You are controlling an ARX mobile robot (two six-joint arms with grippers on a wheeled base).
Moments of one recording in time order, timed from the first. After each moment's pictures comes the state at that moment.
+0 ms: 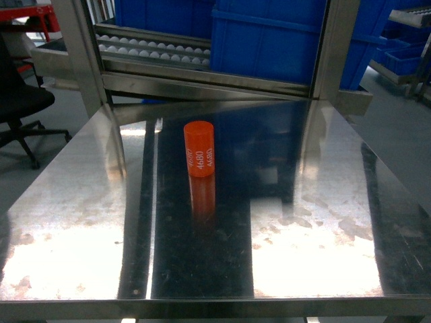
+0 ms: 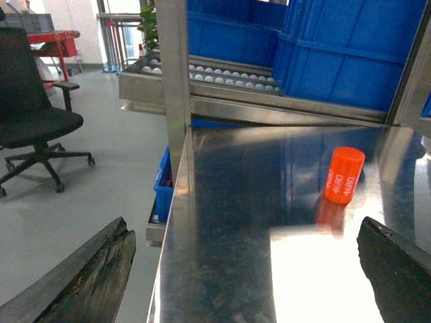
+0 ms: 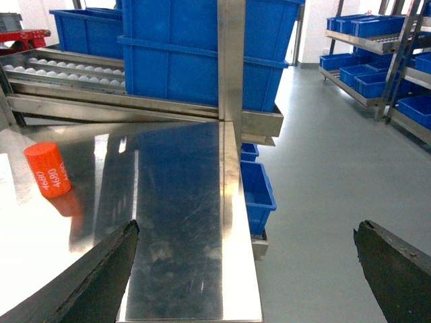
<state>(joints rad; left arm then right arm) 0.00 0.01 0.01 0.00 0.00 0.00 0.00 0.00 0.01 -0.01 0.00 0.00</state>
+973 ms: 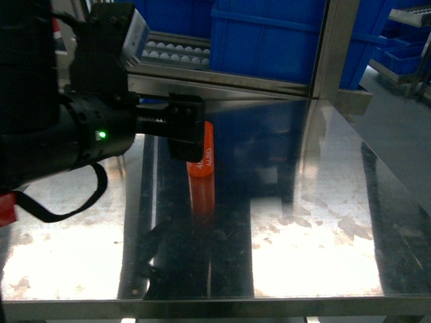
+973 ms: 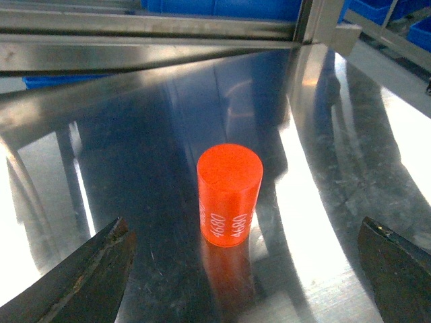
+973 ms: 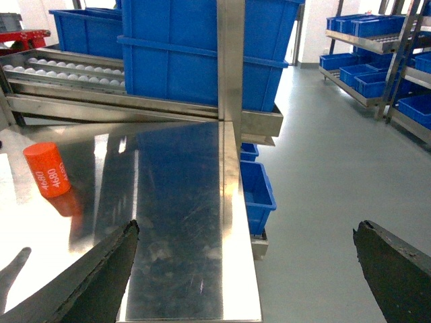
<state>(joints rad) -0.35 1.83 0.80 0.76 -0.01 -0.02 0.00 0.00 0.01 -0.01 0.00 0.00</state>
